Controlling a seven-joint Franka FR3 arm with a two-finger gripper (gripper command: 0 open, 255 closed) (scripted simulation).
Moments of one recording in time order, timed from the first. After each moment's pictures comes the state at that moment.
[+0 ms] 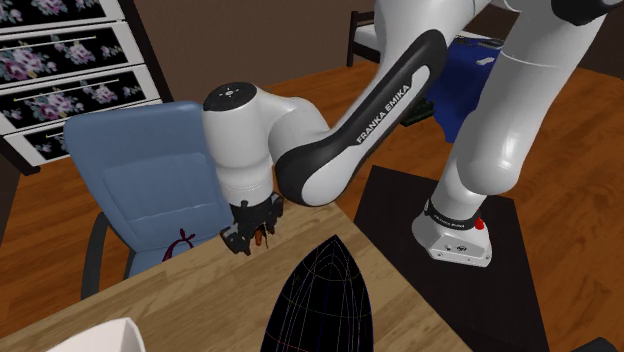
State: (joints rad) arm -0.07 0.02 0.73 -2.30 -0.05 2.35 1.02
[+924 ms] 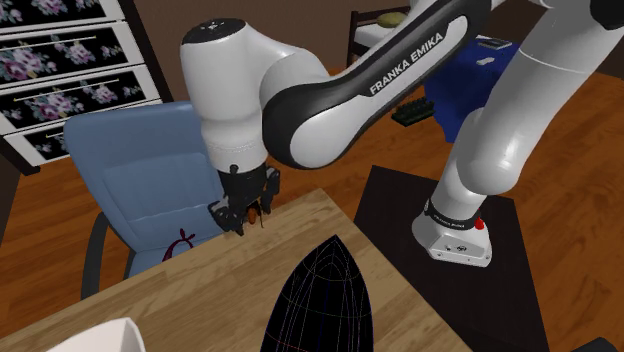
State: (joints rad) arm -0.07 -0.11 0.71 -2.21 0.06 2.16 0.94
